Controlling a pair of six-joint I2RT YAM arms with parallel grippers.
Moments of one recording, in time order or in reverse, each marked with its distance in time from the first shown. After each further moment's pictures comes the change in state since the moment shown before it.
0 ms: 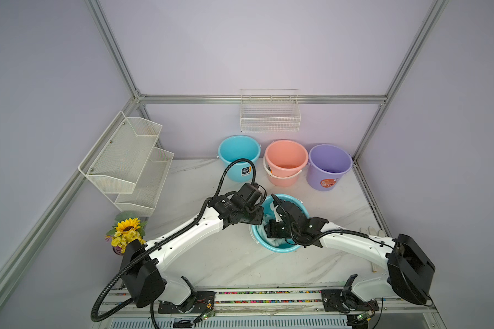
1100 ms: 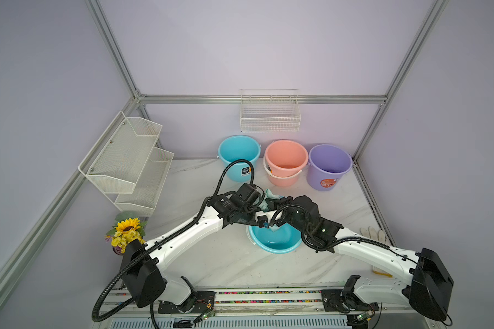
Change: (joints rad) left arm 0.016 0.000 0.000 -0.060 -0.012 0.020; right arm -0.016 -0.091 -0.052 0.414 0.238 -2.042
